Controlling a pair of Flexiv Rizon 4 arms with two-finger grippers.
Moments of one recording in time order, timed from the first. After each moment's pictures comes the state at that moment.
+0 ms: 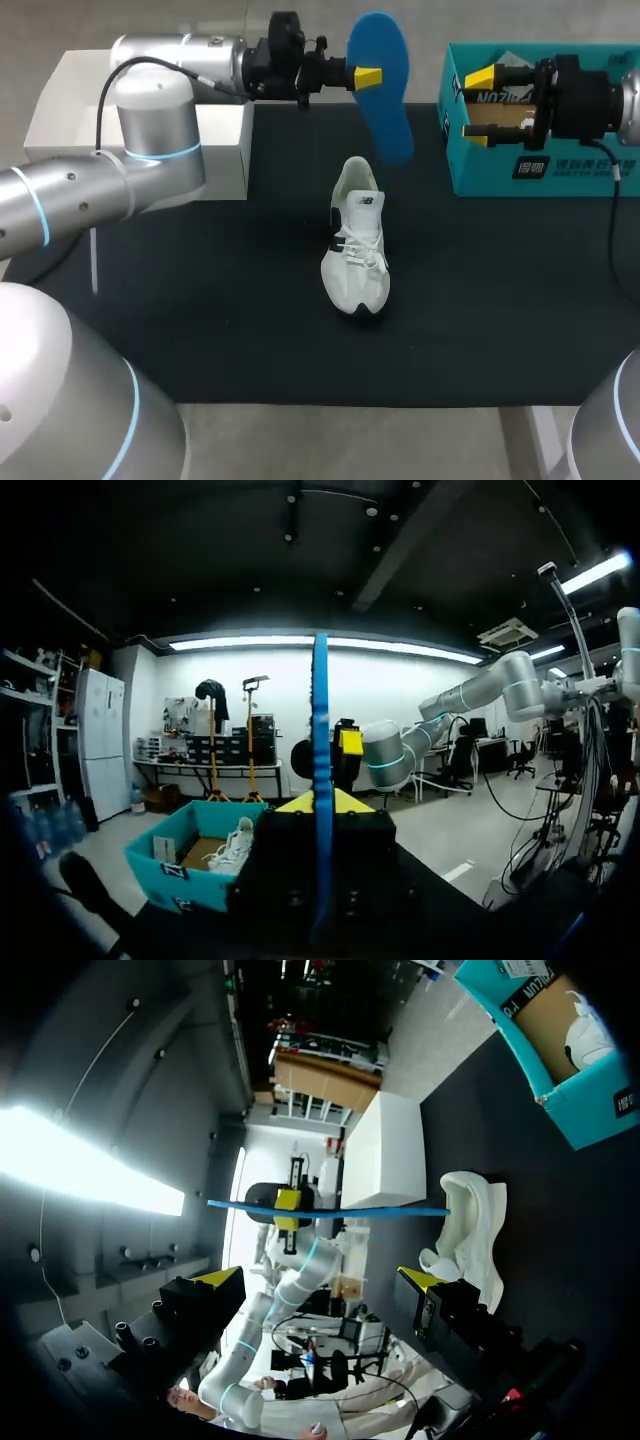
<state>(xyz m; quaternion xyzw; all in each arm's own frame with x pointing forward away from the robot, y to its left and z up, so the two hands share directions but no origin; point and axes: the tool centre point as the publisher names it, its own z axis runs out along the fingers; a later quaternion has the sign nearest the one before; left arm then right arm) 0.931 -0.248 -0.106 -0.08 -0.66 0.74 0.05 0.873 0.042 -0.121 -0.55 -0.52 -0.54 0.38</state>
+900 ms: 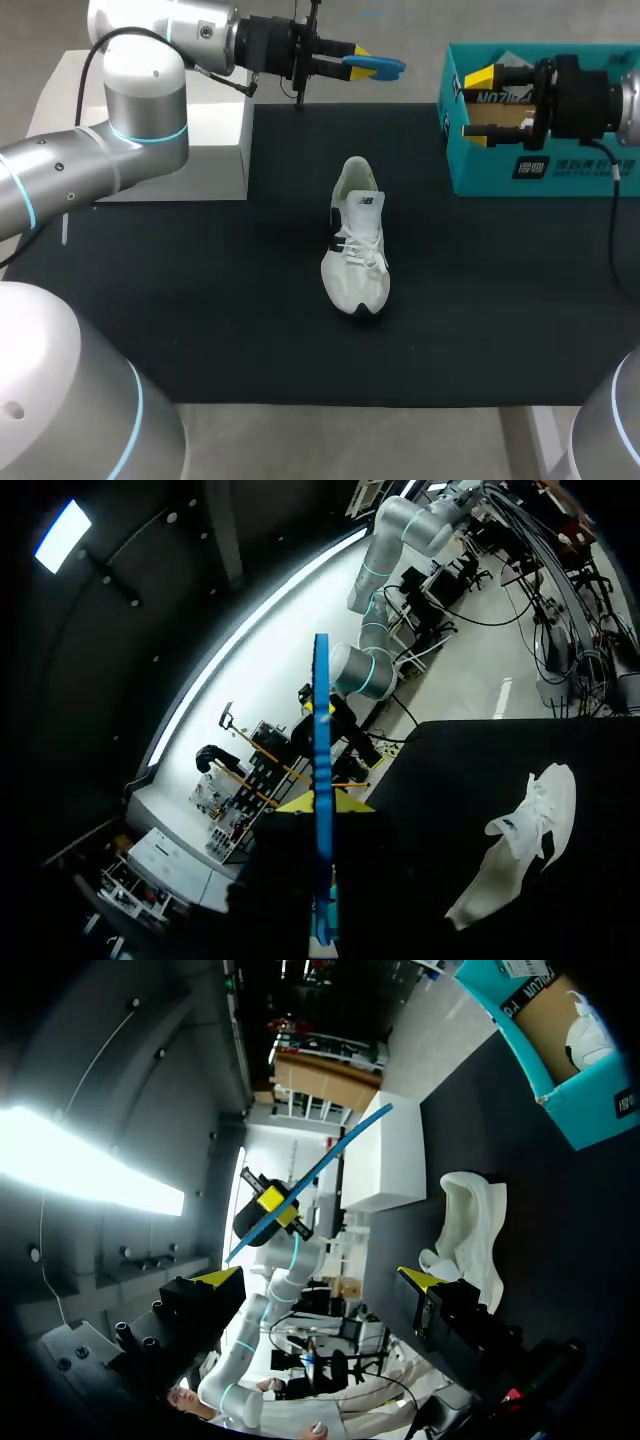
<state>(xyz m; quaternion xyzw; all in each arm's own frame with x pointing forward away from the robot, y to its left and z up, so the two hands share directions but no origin) 0.944 -0.241 -0.099 -0.38 -0.64 0.61 -0.26 0.874 0.042 -0.121 -0.55 -0.52 -0.54 0.39</state>
